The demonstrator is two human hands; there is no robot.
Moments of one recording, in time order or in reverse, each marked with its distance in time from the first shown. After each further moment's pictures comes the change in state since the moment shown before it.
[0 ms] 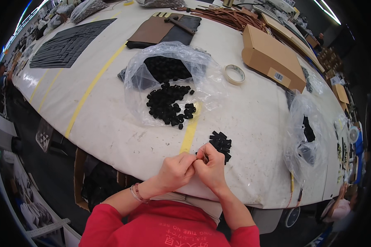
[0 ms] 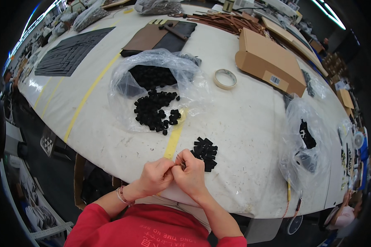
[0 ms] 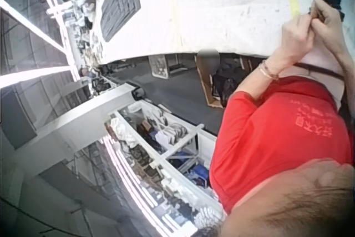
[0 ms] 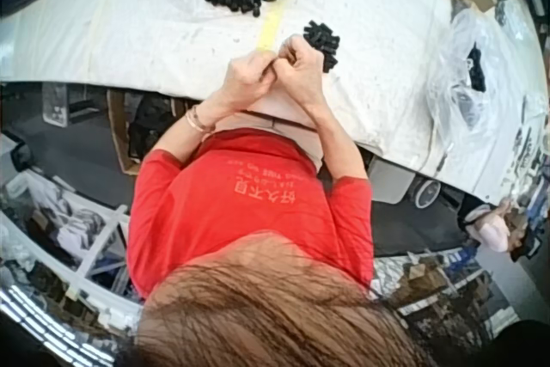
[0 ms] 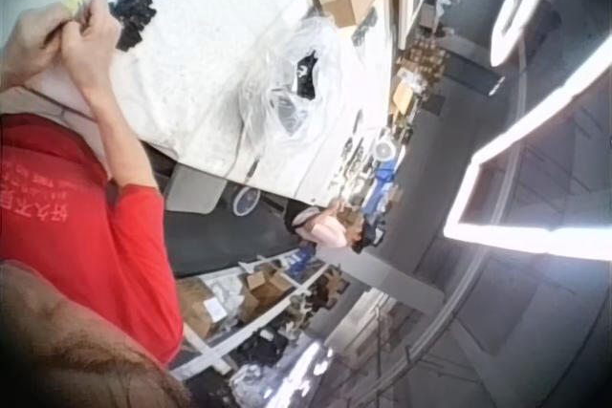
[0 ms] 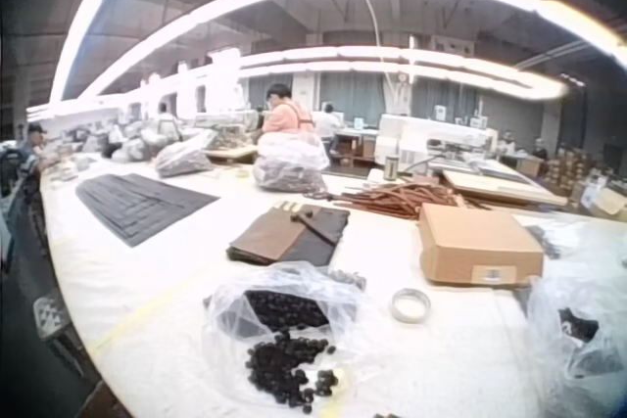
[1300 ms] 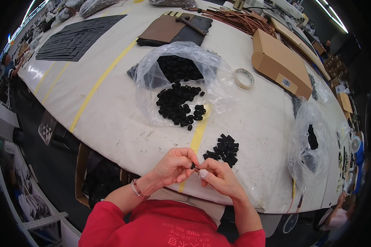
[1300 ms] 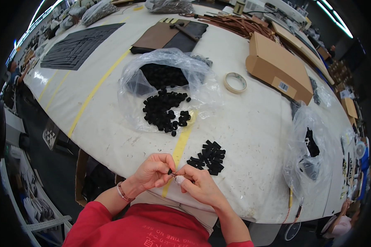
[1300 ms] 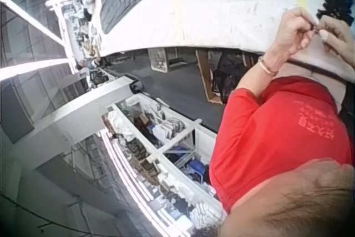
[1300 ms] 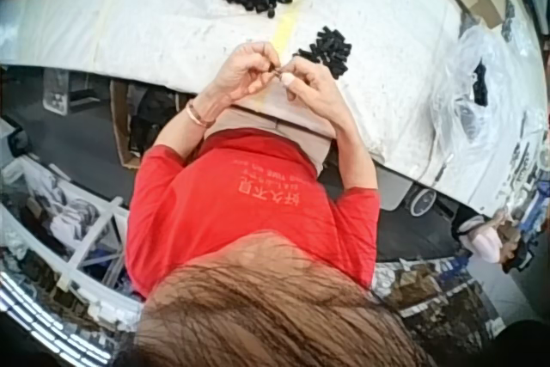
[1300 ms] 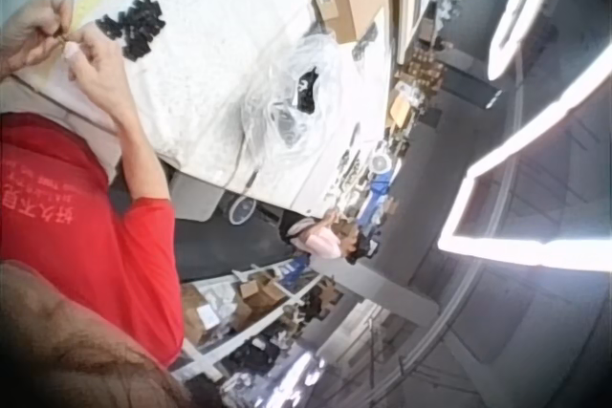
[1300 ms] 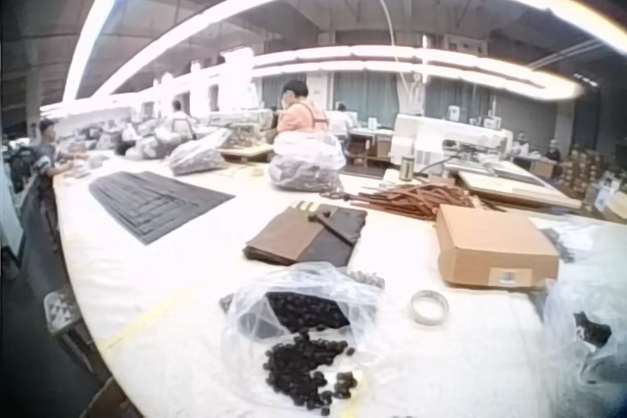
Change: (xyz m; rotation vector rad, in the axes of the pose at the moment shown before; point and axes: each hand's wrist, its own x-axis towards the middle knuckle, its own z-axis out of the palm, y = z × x) left_hand 0.003 -0.016 -0.030 -1.624 -0.219 -0.998; right_hand -0.005 -0.019 -0.031 0.175 -0.589 0.332
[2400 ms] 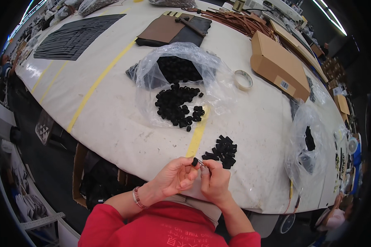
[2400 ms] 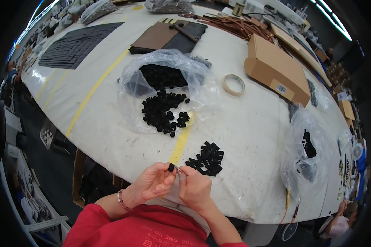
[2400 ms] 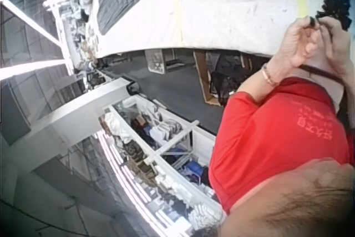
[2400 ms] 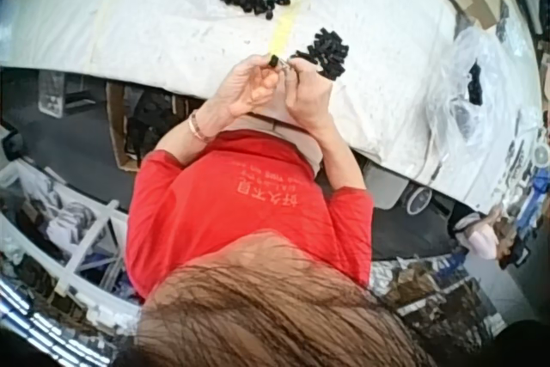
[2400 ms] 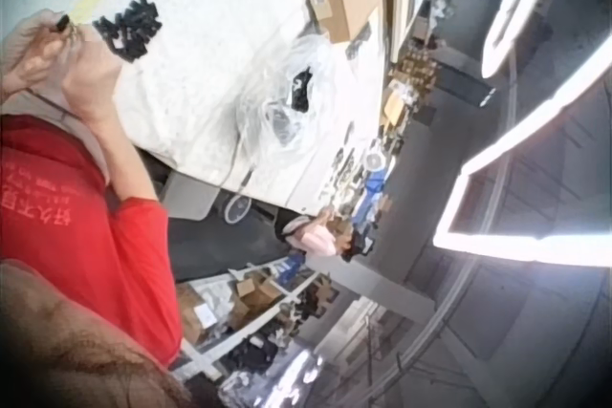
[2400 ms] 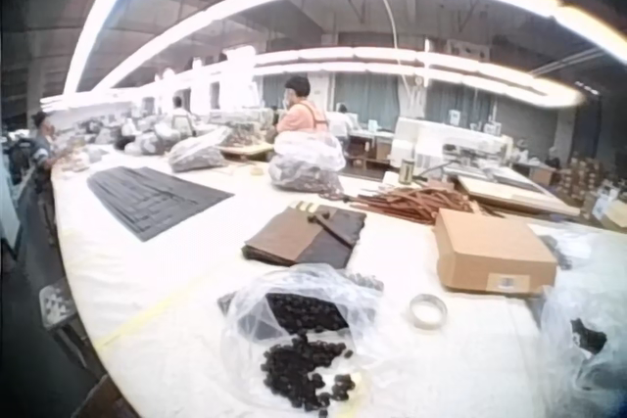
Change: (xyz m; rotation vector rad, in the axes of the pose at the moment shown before) left_hand -0.009 -0.014 0.014 -0.381 0.030 -0.134; right_hand 0.010 0.032 0.031 -0.687 0.643 -0.688
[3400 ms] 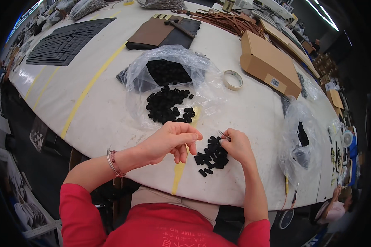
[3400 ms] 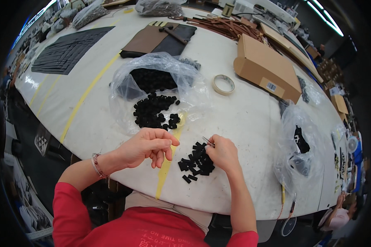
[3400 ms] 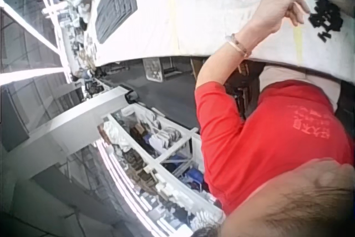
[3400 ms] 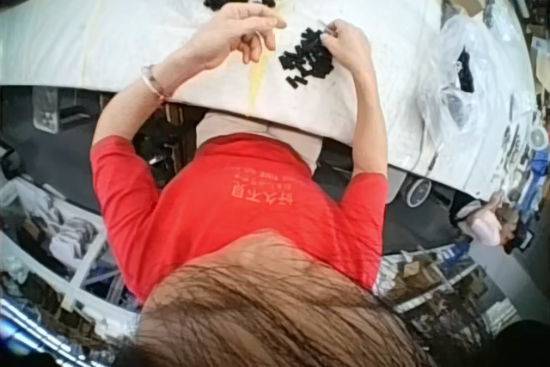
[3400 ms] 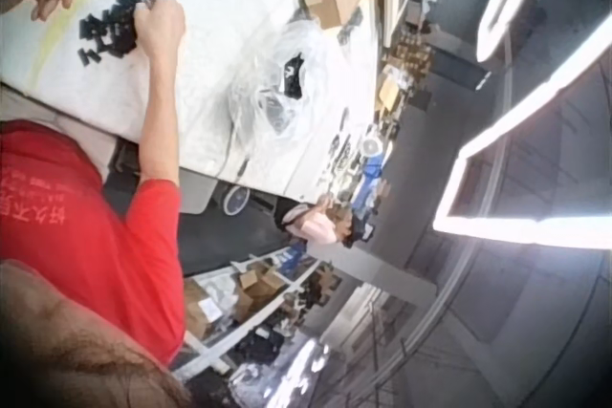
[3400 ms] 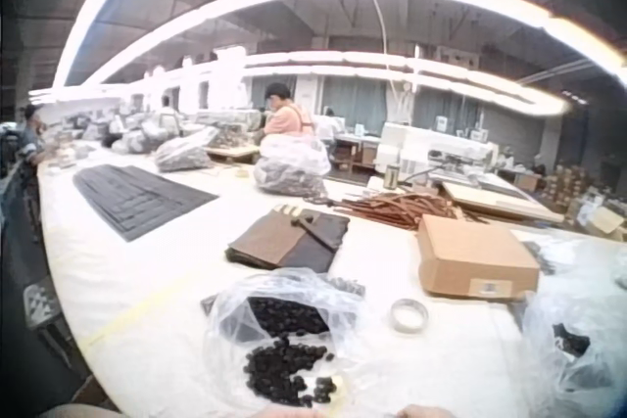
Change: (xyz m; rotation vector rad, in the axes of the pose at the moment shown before) left_hand 0.021 0.075 0.055 0.970 0.021 0.070; right_hand 0.064 0.088 -0.051 -0.265 -0.411 0.610
